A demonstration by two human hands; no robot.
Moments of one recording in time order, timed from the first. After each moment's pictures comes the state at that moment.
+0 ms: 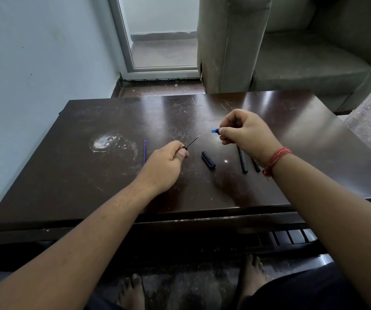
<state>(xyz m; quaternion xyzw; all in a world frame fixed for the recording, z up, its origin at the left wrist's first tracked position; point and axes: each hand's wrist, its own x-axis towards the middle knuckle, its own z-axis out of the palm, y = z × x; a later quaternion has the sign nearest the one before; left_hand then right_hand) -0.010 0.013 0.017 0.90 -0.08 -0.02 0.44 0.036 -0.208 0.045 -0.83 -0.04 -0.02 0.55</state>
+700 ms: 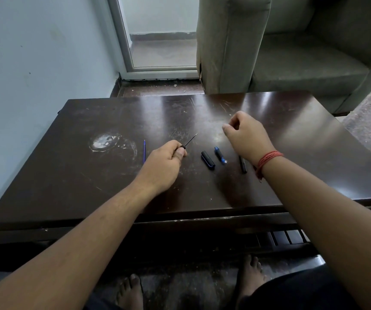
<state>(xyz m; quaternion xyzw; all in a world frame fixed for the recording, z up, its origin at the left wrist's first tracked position) -0.012 0.014 0.017 0.88 -0.07 -0.01 0.46 0.037 -0.199 0.043 -0.93 0.01 -0.08 0.34</state>
